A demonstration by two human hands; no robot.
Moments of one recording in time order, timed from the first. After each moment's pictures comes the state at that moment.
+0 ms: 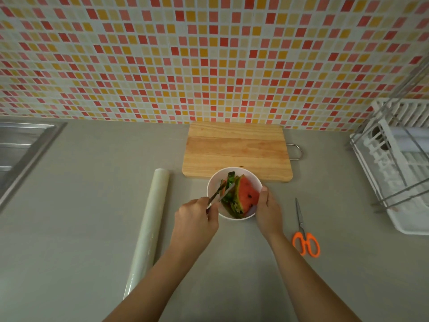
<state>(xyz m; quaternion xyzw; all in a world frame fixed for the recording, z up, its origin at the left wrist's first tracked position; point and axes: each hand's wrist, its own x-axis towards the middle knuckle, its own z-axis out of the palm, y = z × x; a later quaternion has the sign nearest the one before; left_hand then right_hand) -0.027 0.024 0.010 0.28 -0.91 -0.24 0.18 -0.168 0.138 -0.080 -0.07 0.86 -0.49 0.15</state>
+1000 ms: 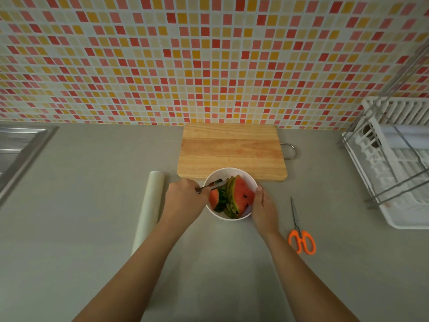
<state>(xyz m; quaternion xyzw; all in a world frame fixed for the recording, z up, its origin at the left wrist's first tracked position) -0.064 -0.021 0.007 0.35 -0.89 -0.29 0.08 -0.169 0.137 -0.077 -0.07 0.86 -0.48 0.15</state>
